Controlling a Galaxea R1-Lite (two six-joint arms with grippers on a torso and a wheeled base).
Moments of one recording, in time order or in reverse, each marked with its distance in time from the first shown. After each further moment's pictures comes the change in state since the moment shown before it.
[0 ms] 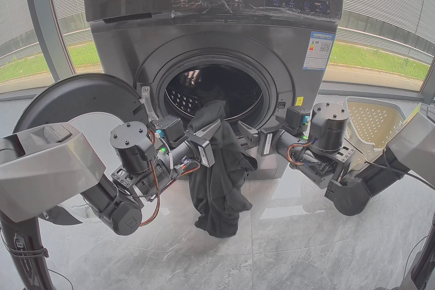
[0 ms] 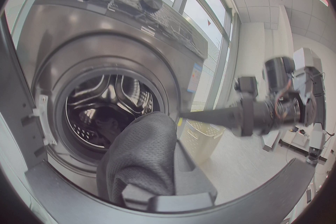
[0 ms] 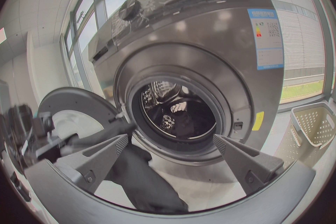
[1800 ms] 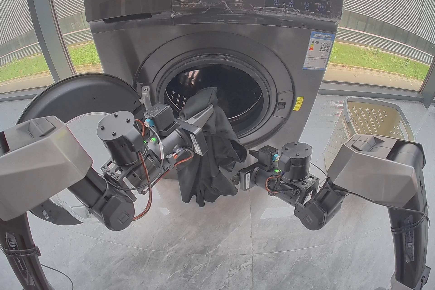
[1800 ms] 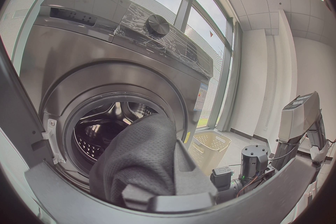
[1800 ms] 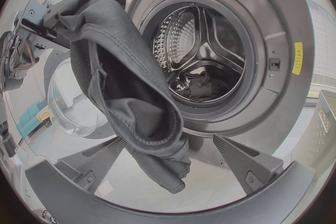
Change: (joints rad) left arm 0.021 -0.056 -0.002 -0.006 0.007 -0.010; right arm -0.034 0.363 -0.088 -0.174 0.250 -0.077
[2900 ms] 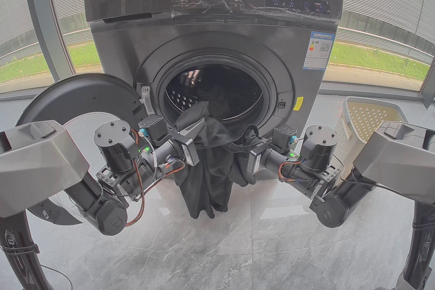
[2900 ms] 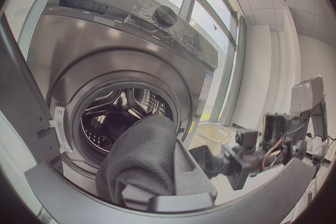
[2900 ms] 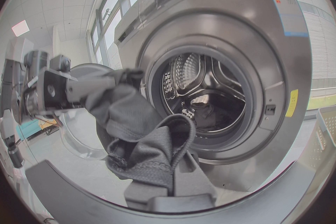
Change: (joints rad) left arm 0.031 0.000 0.079 -0.001 -0.005 -0.001; right arm 0.015 -0.183 0.113 -0.116 -0.009 0.006
